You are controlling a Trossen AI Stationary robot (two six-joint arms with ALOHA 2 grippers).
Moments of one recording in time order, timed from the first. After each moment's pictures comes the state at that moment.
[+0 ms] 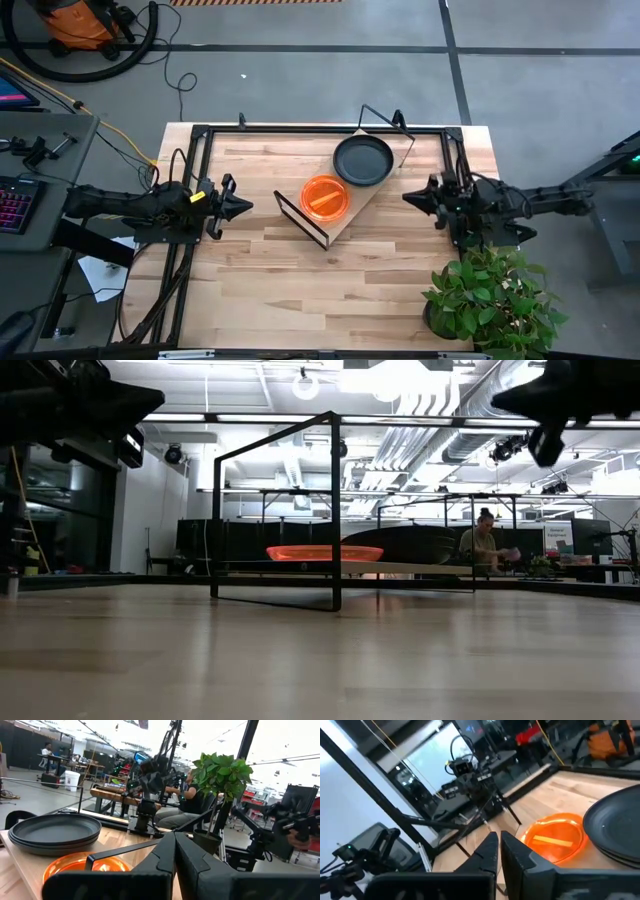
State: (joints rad) left arm -0.05 0.21 0.01 0.38 -0.02 -0.23; right arm 0.12 0.27 0.28 -0.01 0.22 0.60
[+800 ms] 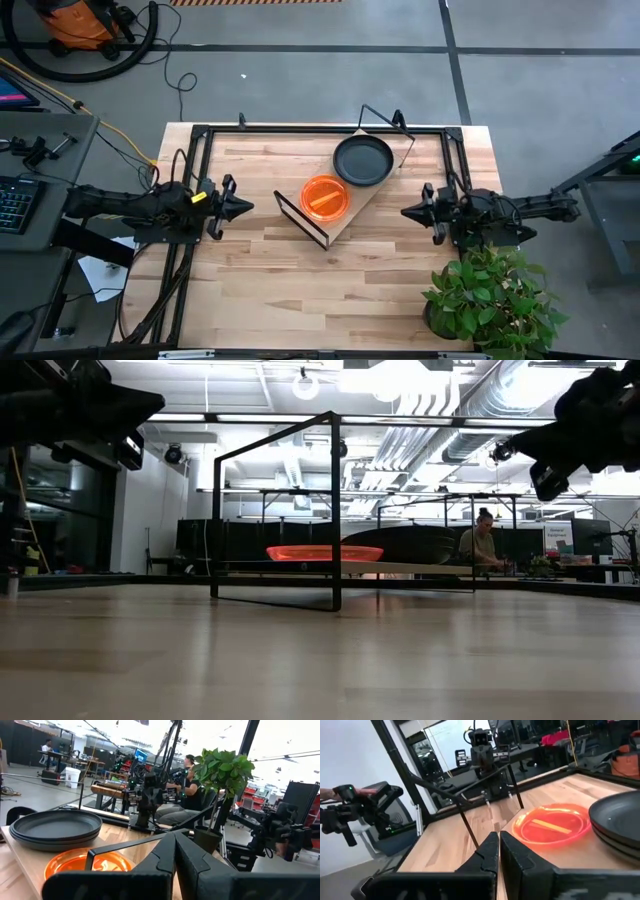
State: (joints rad) left arm -0.05 0.21 0.01 0.36 -0.02 -0.23; right arm 0.12 0.02 0.01 0.03 0.09 0.33
